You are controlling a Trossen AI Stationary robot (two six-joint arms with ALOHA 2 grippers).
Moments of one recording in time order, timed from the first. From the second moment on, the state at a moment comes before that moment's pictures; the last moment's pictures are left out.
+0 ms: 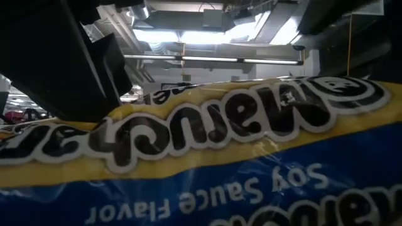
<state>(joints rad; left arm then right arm) -0.67 1.99 1.12 0.04 -0.23 -0.78 0.78 2.00 1.33 -0.32 0.55 1.78</state>
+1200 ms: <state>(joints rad) -0.63 1.90 1.11 0.01 -0.22 -0.78 0.71 2.14 1.24 0.14 0.52 1.62</state>
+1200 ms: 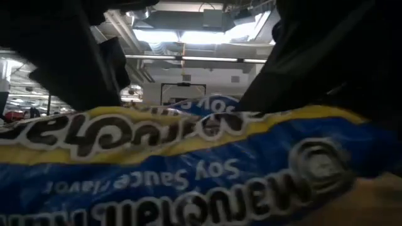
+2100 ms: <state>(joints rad) -0.56 1.18 1.11 -0.26 -0.66 -0.69 0.11 1.62 1.24 -0.33 0.34 0.90</state>
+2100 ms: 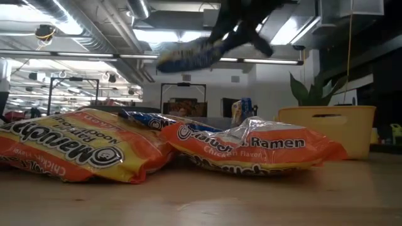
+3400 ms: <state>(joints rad) -0.30 1.10 1.11 -0.30 -0.63 -0.62 -0.34 1.77 1.24 -0.30 0.04 0.66</state>
